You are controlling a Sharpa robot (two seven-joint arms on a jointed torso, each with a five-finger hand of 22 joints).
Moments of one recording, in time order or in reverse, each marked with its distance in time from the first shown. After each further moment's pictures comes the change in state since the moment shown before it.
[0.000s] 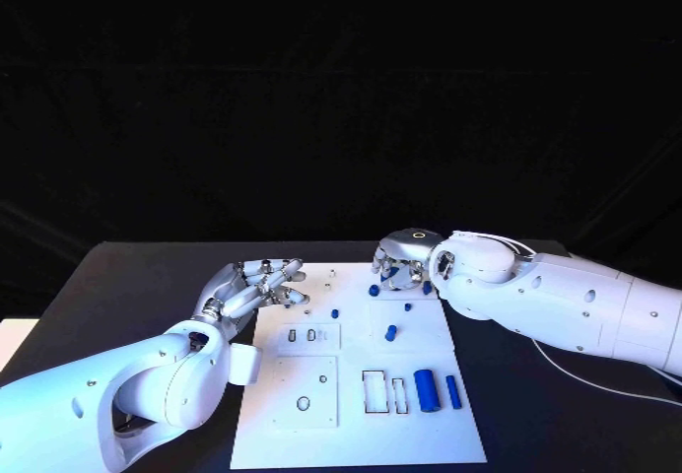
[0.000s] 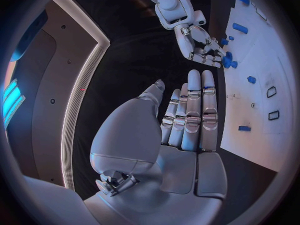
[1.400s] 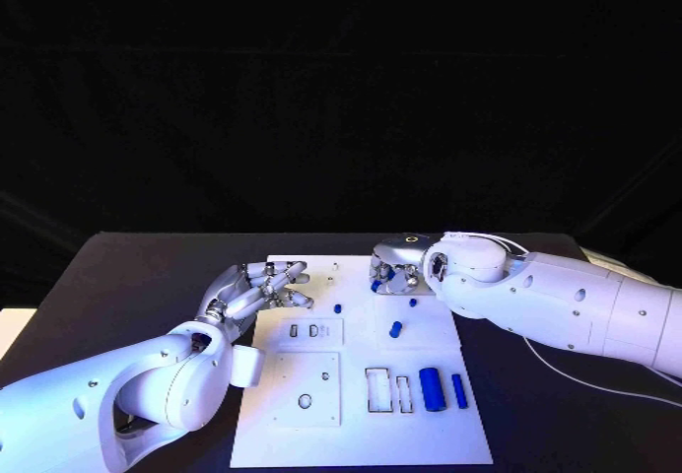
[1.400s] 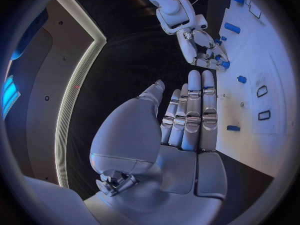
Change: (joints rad) left arm 0.000 0.000 0.000 0.009 0.002 0.007 -0.020; left_hand -0.004 -0.004 0.003 -0.003 0.000 -0.004 0.004 -0.009 0.000 -0.007 0.007 -0.011 0.000 -0.014 0.007 0.000 0.020 0.000 0.000 0.000 -0.009 -0.002; right arm 0.002 0.031 0.000 -0.027 -0.009 0.062 0.037; right_hand 0.018 0.022 0.132 0.079 -0.076 0.074 -0.023 0.010 0.005 0.044 -0.022 0.008 0.001 0.000 -0.015 0.276 0.280 0.000 -0.018 -0.004 0.132 0.079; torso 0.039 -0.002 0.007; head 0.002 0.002
